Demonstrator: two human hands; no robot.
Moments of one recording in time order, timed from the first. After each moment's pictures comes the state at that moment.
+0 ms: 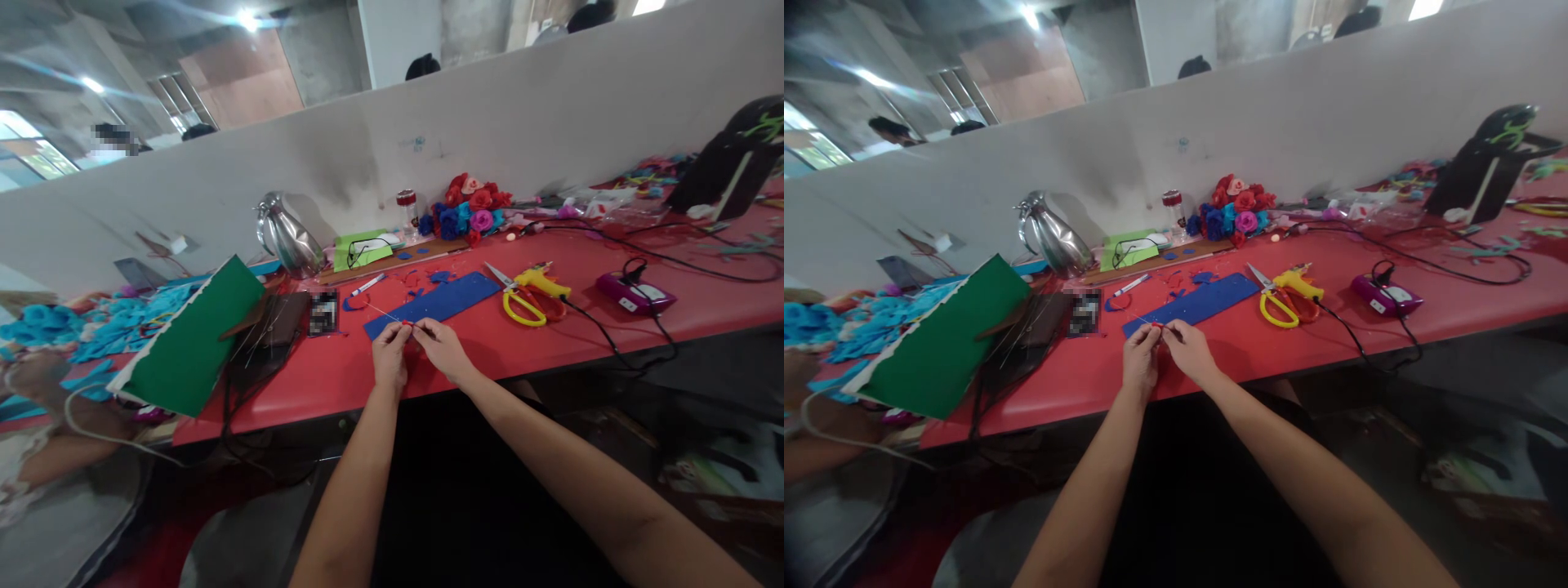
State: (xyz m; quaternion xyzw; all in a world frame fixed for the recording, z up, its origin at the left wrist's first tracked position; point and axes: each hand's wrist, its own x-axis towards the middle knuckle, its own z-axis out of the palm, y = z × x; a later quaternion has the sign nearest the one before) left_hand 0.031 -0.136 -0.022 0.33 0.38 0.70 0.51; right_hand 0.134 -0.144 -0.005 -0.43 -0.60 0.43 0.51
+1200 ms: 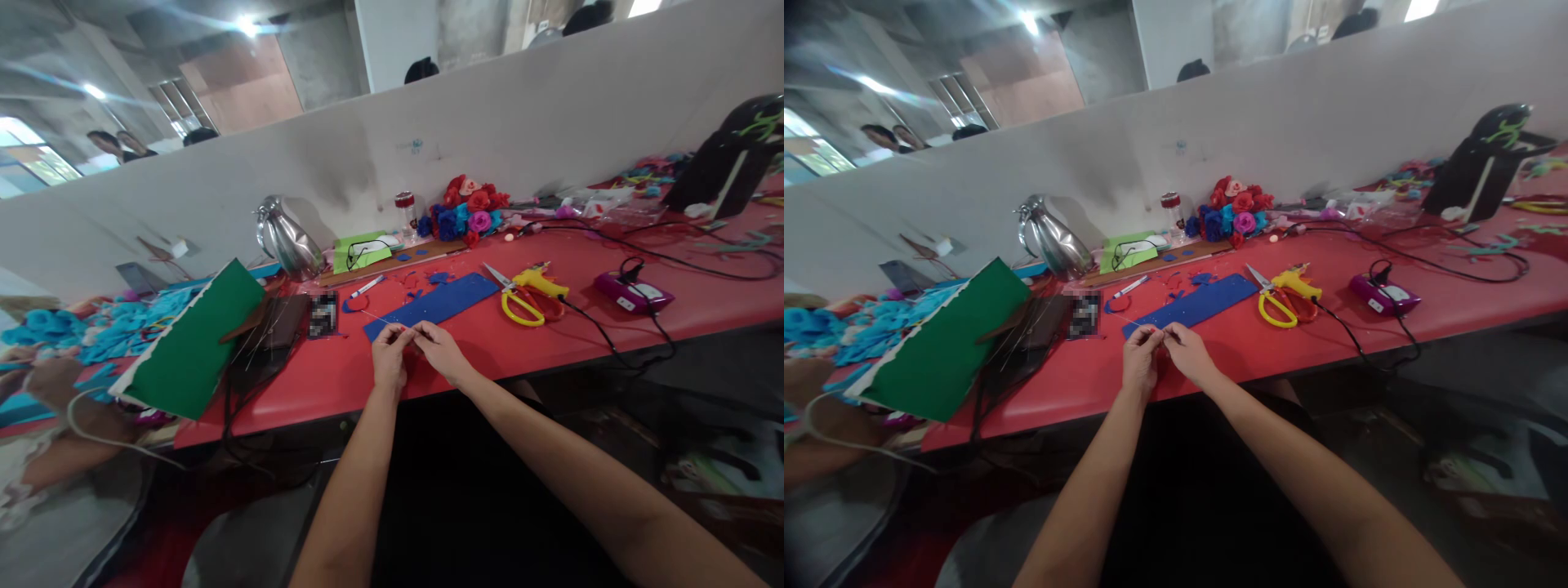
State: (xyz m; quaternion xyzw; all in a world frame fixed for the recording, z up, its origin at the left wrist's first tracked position) left_hand 0.031 -0.138 -0.020 0.35 0.39 0.69 0.51; right_hand 0.132 -0.143 -0.009 -0.42 -0.57 0.51 0.50
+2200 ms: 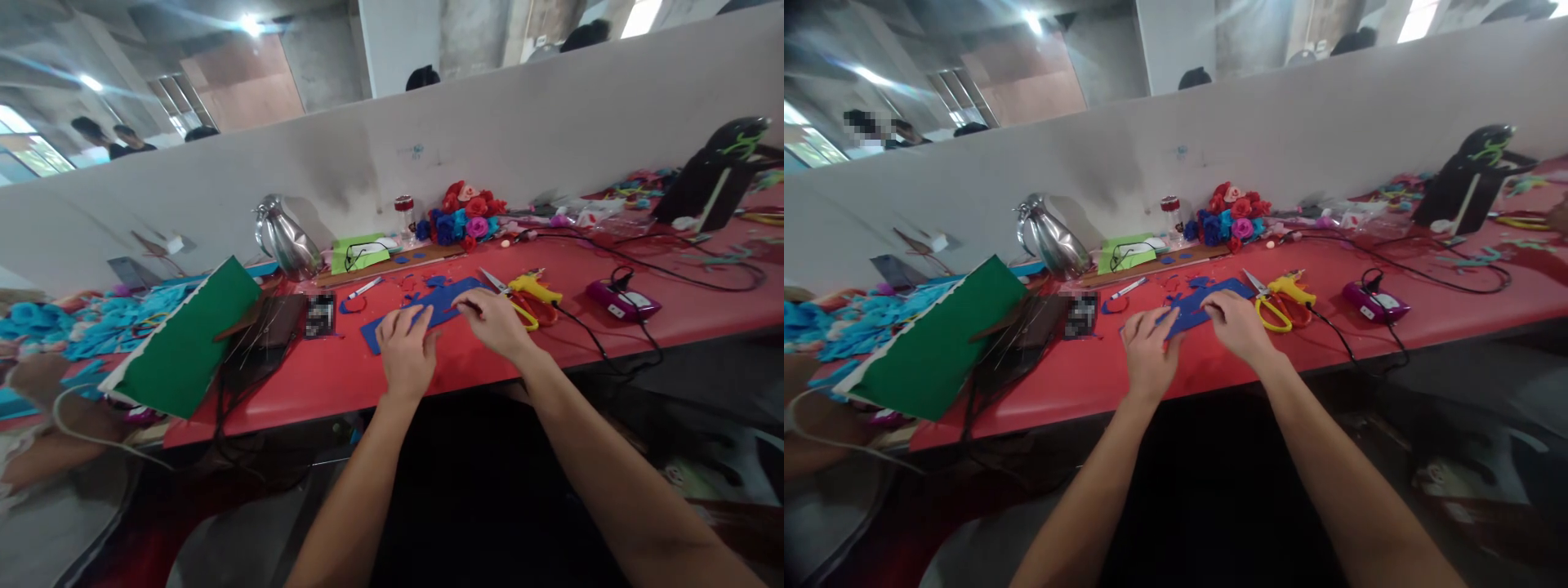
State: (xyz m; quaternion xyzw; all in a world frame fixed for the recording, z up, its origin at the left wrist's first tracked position) left_hand 0.051 -0.175 0.033 0.71 0.51 0.48 0.00; right_hand 0.225 -0.129 0.040 -0.45 -0.76 0.10 0.45
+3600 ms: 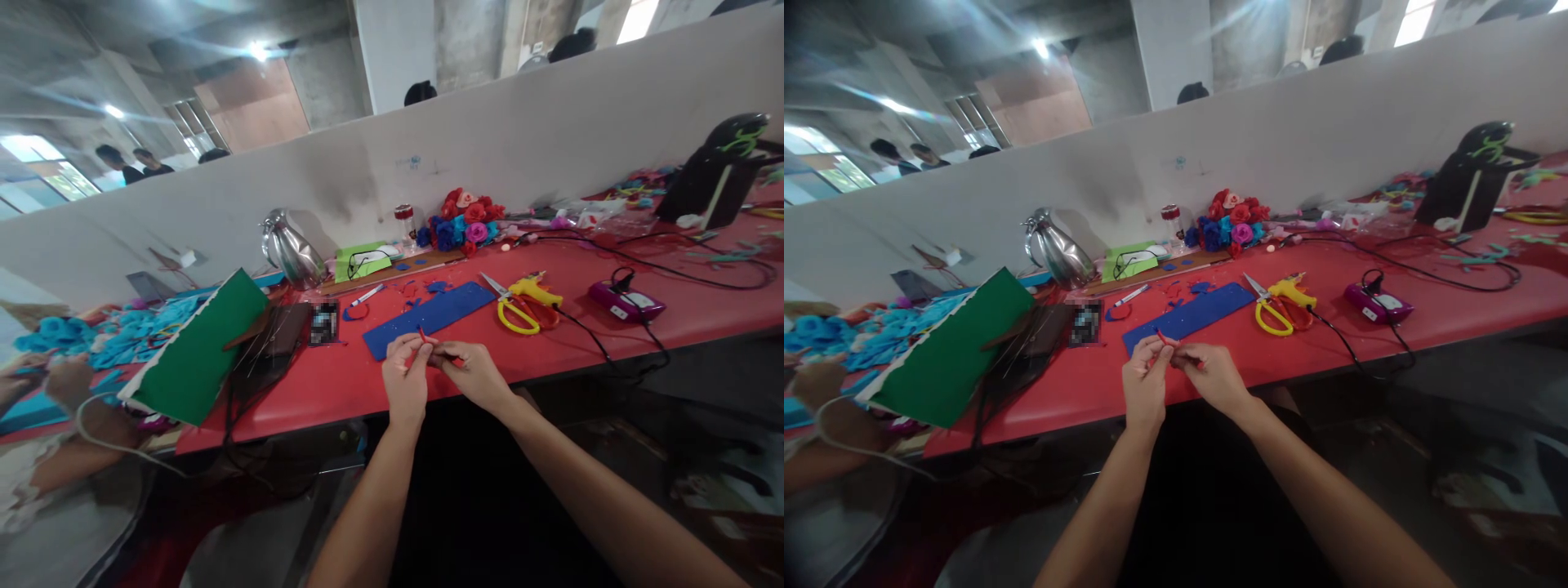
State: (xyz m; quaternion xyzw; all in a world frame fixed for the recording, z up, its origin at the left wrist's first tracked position) left_hand 0.059 -0.197 0.024 0.55 0.48 0.62 0.29; right_hand 0.179 -0.184 0.018 -0.37 -0.69 0.36 0.51
